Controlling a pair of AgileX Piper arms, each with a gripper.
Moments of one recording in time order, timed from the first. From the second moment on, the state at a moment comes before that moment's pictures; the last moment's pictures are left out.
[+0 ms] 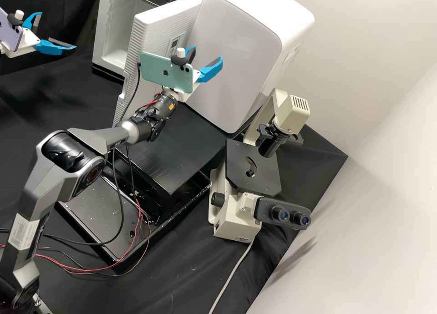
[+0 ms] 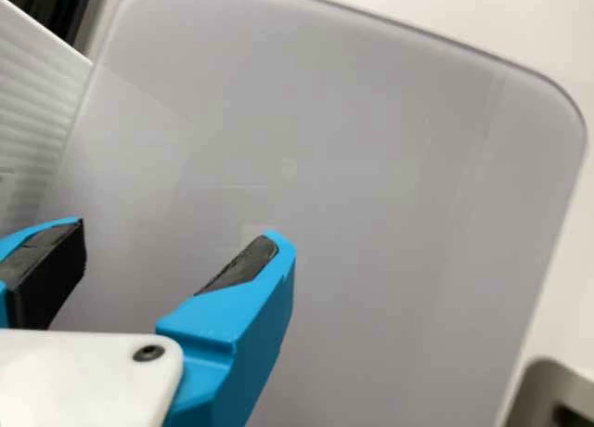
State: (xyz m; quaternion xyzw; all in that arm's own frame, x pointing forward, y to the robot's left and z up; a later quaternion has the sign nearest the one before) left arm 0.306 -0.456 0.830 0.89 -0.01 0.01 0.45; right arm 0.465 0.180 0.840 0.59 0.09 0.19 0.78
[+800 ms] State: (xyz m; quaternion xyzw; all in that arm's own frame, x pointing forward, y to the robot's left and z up) left arm 0.306 -0.456 0.830 0.89 -0.01 0.01 0.45; right arm 0.464 0.247 0.807 0.58 0.16 0.19 0.78
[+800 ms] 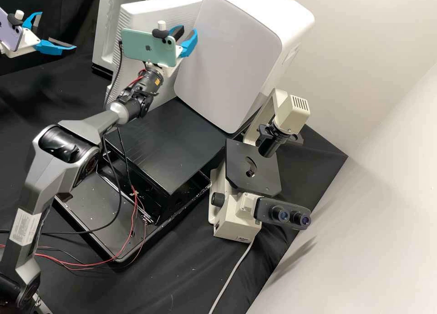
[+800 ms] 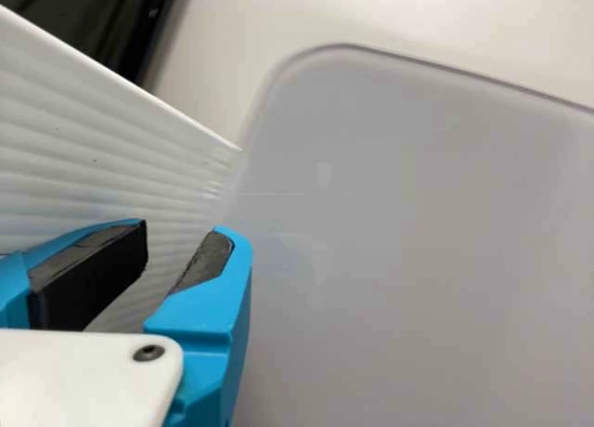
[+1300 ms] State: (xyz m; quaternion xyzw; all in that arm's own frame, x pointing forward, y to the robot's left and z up) left arm 0.306 -0.456 0.830 0.89 -0.01 0.01 0.45; right arm 0.439 0.322 0.767 0.56 0.27 0.22 0.75
